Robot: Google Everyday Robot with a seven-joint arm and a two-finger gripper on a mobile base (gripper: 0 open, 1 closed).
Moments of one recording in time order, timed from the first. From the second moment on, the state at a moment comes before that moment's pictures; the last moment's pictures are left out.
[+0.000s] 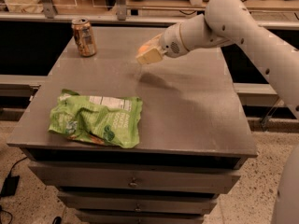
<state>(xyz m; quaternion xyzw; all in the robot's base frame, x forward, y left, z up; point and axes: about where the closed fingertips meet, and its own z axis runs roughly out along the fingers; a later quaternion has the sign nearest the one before) 0.694 0.002 0.877 -0.51 0.70 0.27 0.41</state>
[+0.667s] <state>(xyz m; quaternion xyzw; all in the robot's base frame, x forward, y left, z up) 0.620 0.023 0.882 -0.58 0.67 0.26 0.37</state>
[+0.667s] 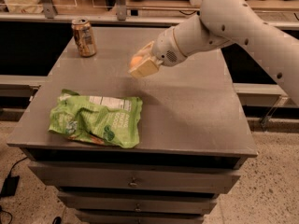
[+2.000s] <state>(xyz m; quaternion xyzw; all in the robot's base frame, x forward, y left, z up) 0.569 0.002 0.847 -0.59 0.68 0.28 0.33</state>
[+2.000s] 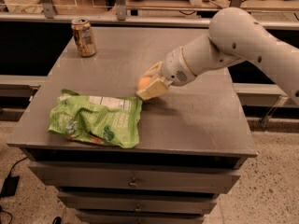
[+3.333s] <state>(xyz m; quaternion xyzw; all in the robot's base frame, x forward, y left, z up) 0.545 0.005 0.855 -0.63 0.60 0.34 0.36</state>
